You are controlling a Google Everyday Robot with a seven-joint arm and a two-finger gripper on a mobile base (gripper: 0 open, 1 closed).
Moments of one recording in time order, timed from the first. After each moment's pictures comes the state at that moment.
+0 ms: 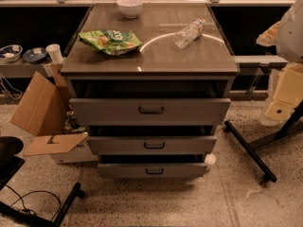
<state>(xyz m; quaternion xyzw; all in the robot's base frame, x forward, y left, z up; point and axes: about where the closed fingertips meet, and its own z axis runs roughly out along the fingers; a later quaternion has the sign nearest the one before) 0.438 -0.217 0.976 -0.60 0.78 -0.03 0.16</state>
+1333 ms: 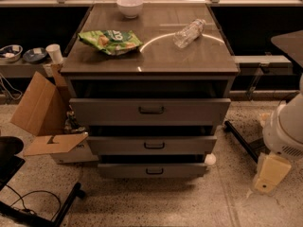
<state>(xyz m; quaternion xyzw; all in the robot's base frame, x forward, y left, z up) 0.395 -0.264 0.798 -0.56 0.82 -0.03 0.11</state>
